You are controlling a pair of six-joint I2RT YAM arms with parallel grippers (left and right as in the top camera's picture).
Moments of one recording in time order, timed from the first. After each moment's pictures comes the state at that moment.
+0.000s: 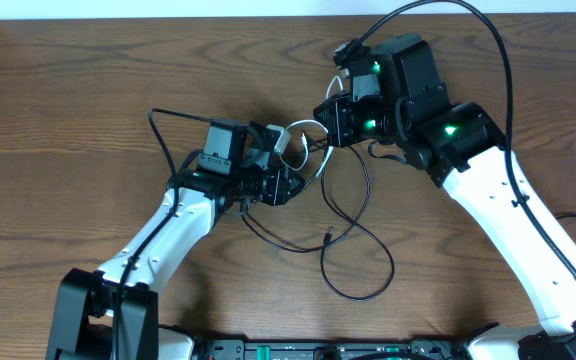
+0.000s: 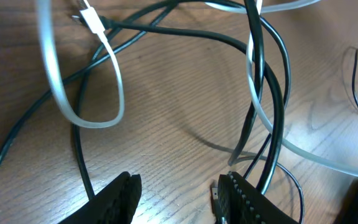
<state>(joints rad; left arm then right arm) -0.30 1.52 0.85 -0.31 0.59 -0.11 0.50 1.56 1.53 -0.69 -0.38 0.36</state>
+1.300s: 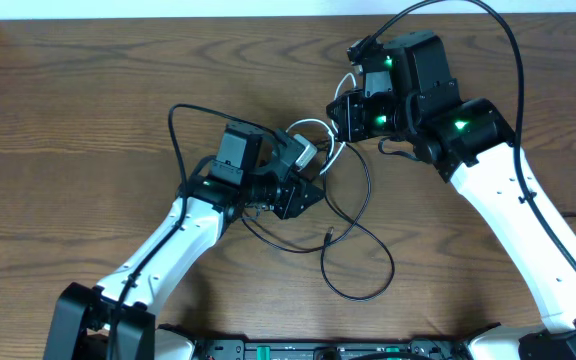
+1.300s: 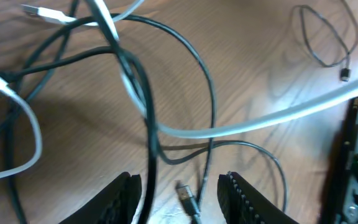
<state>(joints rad) -0.38 1.47 0.84 -0.28 0.67 0.07 0.46 1.56 1.53 -0.72 -0.37 0.36</state>
